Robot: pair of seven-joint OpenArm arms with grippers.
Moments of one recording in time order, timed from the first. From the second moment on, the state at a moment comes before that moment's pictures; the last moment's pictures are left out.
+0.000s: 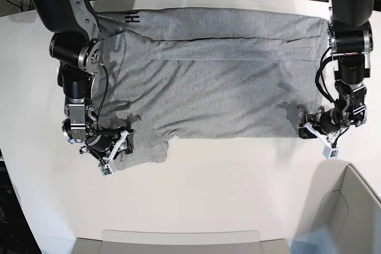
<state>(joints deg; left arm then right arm) -34.8 -28.1 2.3 25.0 -25.4 -31.5 30.7 41.2 7.3 20.4 21.0 -30.3 34.7 -9.0</state>
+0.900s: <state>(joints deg) -21.1 -27.7 -10.6 51.7 -24.2 -32.3 53.0 33.3 -1.0 20.3 56.8 -33.0 44.2 -26.3</state>
